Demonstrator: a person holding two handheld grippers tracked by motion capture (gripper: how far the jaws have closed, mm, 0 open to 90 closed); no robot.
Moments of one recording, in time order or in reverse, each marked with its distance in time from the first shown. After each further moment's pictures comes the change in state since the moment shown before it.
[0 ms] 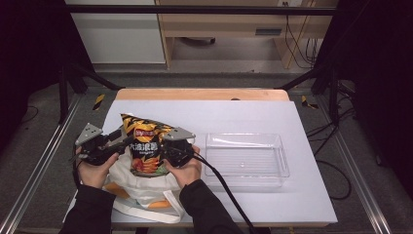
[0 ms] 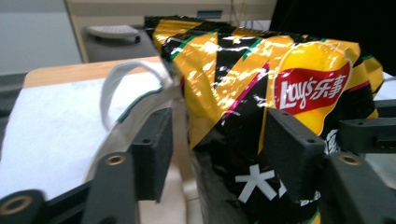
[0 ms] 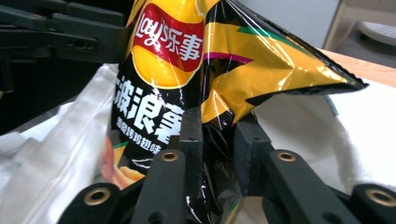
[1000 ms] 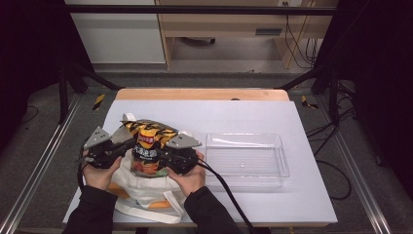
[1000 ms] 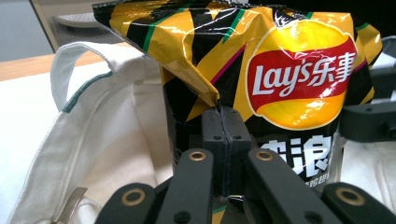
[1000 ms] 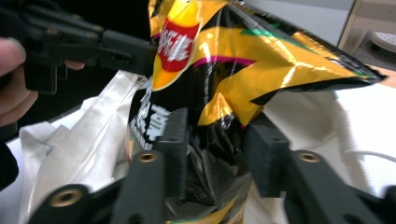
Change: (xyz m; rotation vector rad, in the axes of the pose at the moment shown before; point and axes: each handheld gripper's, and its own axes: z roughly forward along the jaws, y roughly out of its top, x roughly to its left) left arm -0.017 -0.006 0.001 0.066 -0.043 0.059; right arm 0.003 -0.011 -0.019 -0.056 0.020 -0.004
